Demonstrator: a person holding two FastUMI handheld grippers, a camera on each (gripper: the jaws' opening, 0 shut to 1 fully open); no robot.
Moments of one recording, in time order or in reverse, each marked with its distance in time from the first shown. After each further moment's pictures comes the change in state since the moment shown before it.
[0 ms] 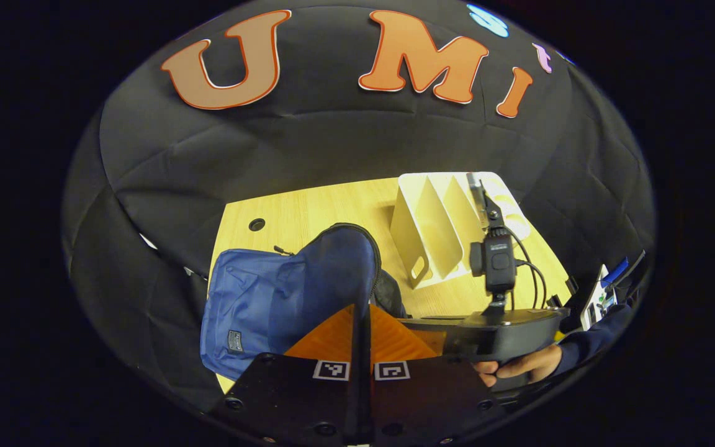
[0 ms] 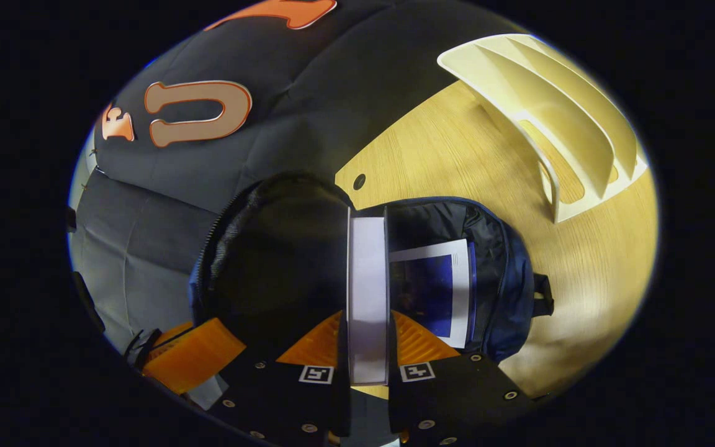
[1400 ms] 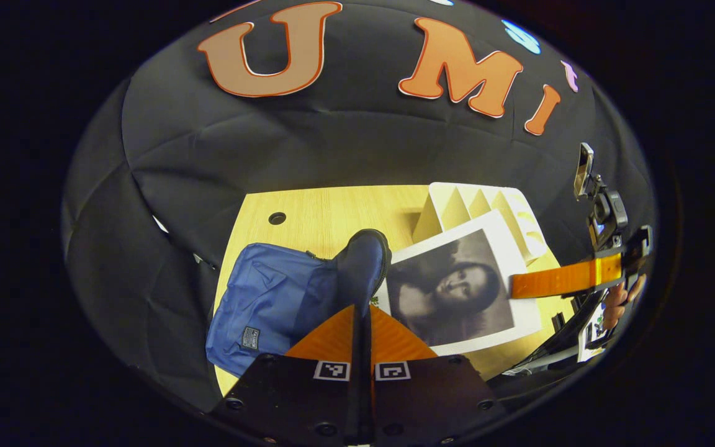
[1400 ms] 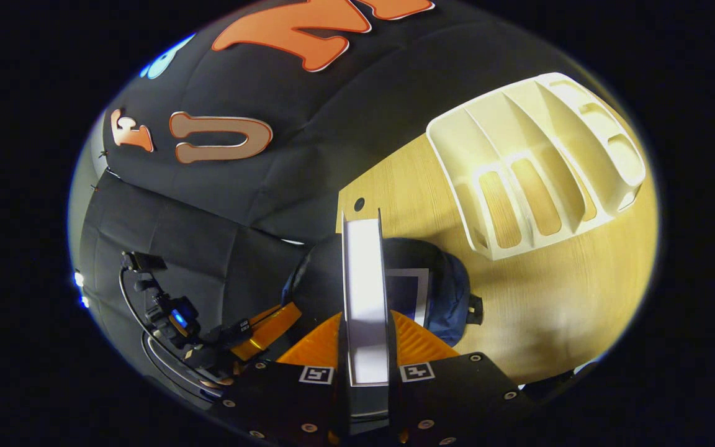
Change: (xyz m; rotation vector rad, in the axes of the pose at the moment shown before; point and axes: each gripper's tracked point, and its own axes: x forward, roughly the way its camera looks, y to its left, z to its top) left arm 0.002 0.041 -0.001 -0.095 -0.016 0.054; right arm -0.144 -0.004 0.062 0.002 -0.008 -0.020
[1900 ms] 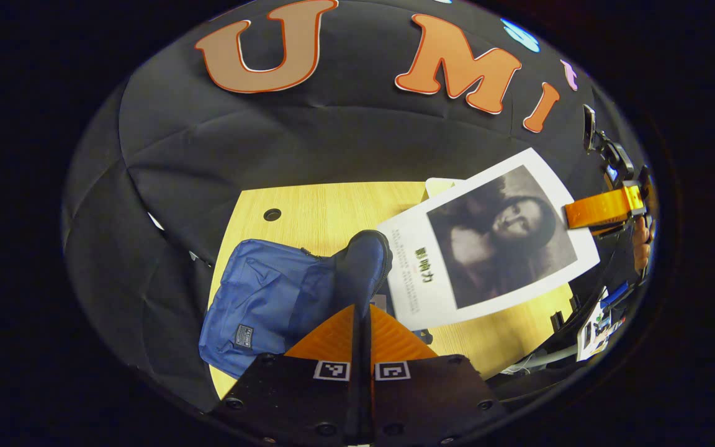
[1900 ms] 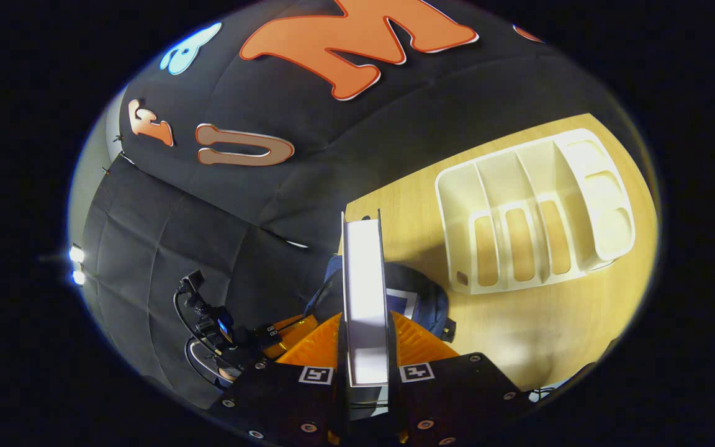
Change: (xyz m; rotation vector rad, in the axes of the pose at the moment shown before) left arm 0.006 -0.004 -0.004 0.003 0.012 -0.006; right arm -0.063 0.013 0.058 -0.107 0.022 0.013
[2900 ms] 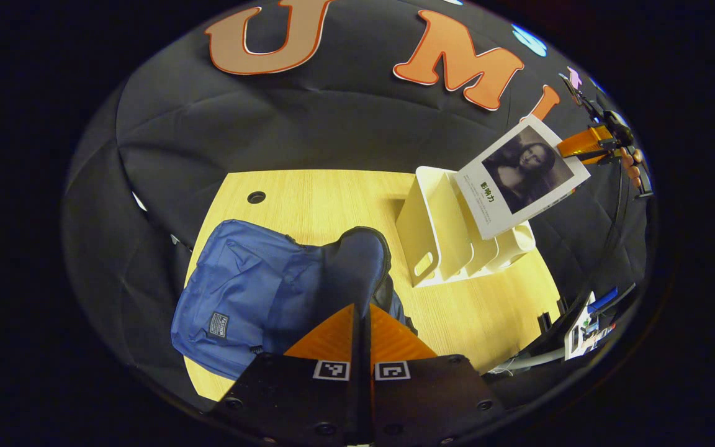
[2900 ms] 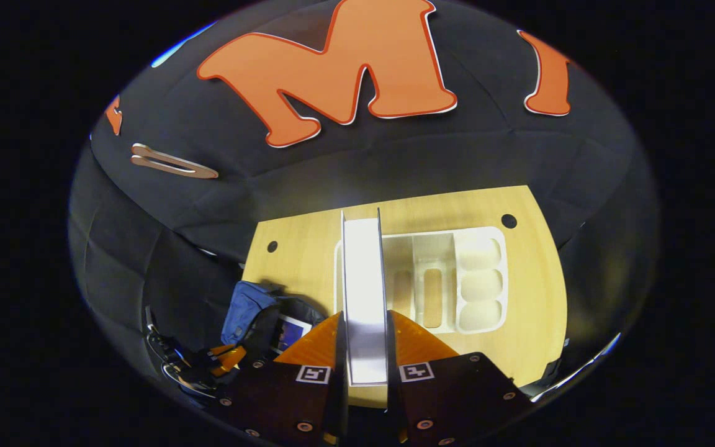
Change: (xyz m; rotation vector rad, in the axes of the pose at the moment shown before) left arm 0.018 -0.017 -0.027 -0.056 0.038 -0.078; right arm -0.086 -0.063 0.142 -0.185 -0.039 -0.439
